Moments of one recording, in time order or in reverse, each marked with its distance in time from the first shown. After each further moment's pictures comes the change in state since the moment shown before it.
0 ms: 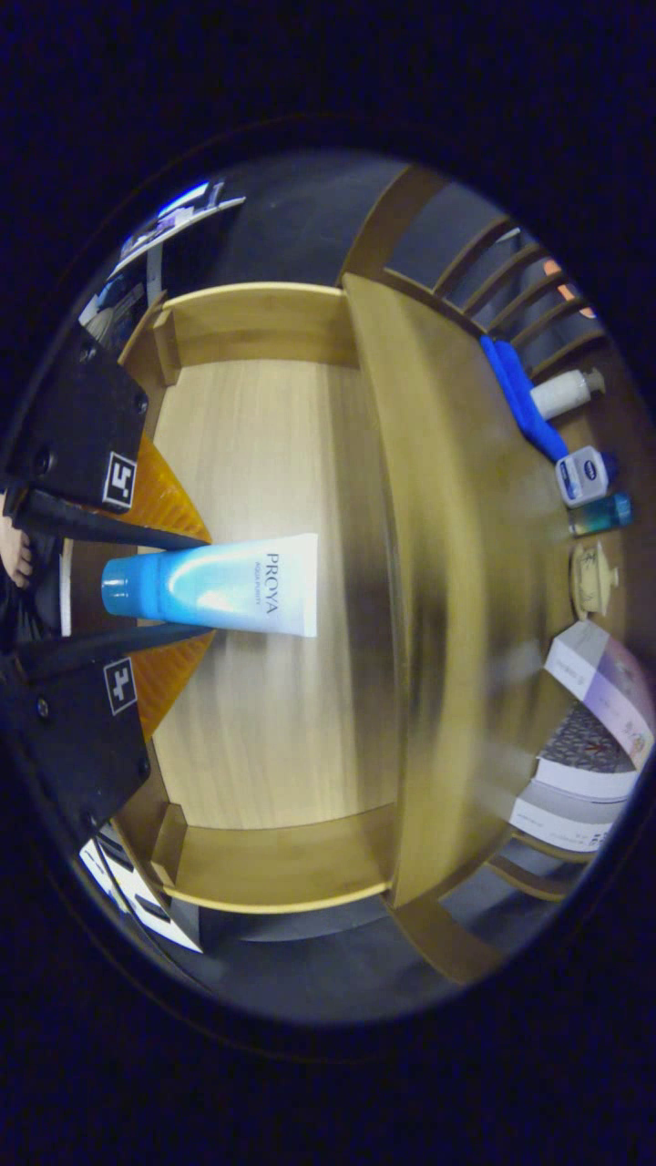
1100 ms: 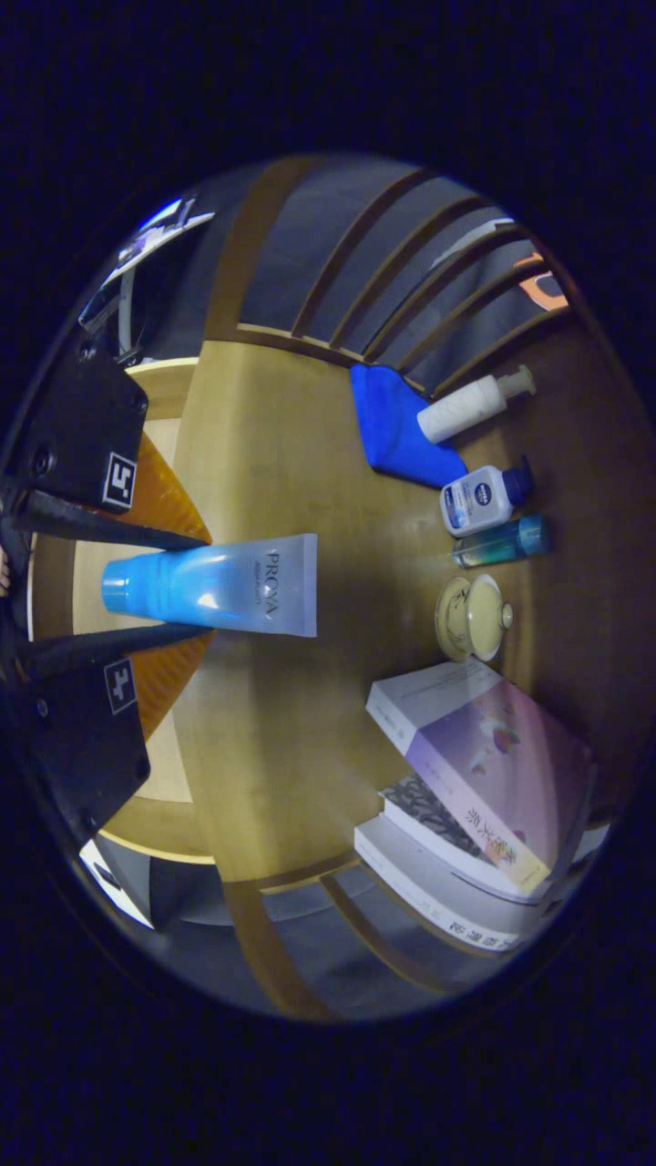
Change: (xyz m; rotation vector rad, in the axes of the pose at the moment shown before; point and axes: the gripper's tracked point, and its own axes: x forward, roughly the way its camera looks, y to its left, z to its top) arm -0.030 0.037 0.158 -0.023 -0.127 0.031
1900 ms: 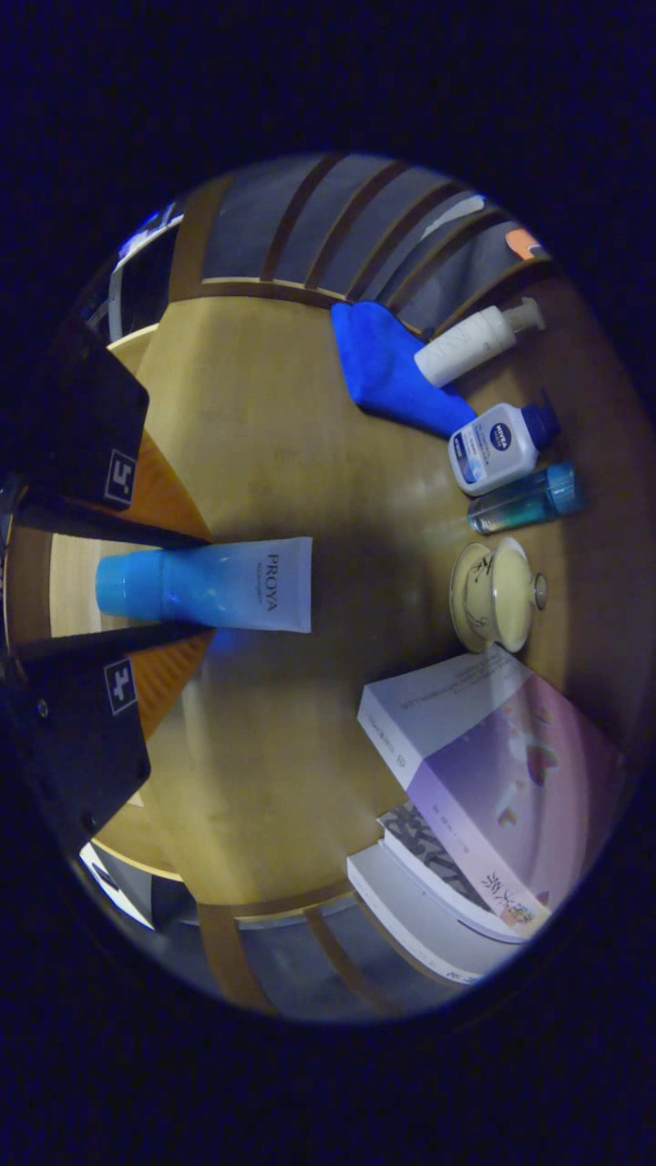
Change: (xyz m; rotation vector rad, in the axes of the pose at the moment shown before) arm 0.051 -0.016 0.017 0.035 0.032 -0.049
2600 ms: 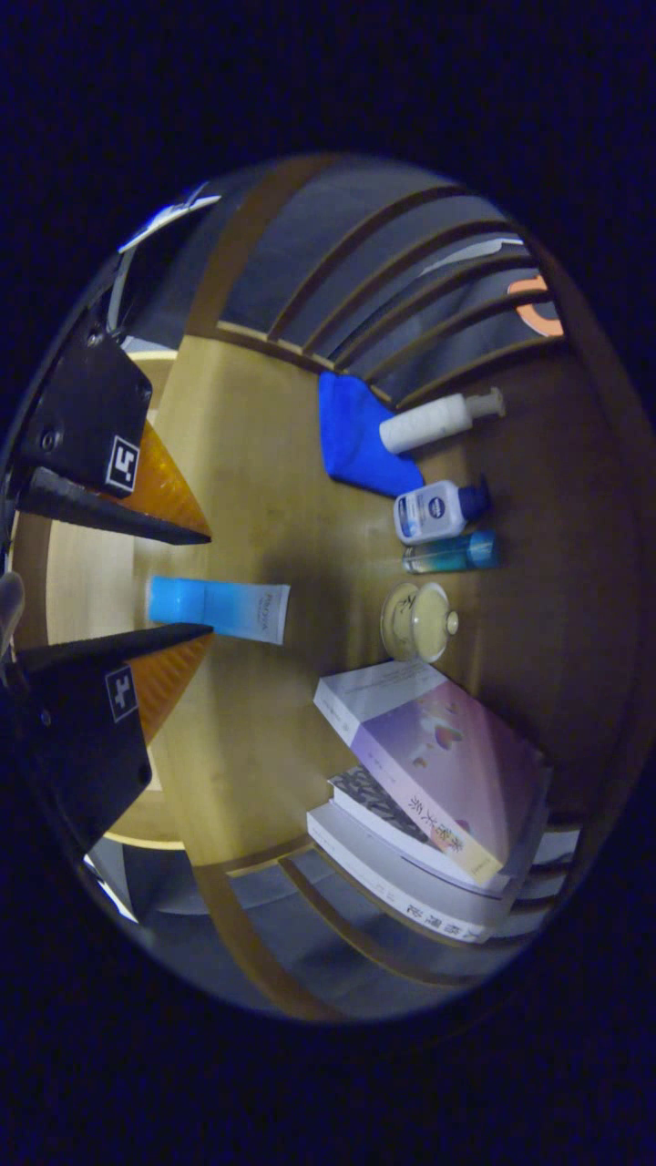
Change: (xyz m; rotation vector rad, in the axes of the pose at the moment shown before) arm -0.078 0.023 -0.013 -0.049 -0.251 0.075
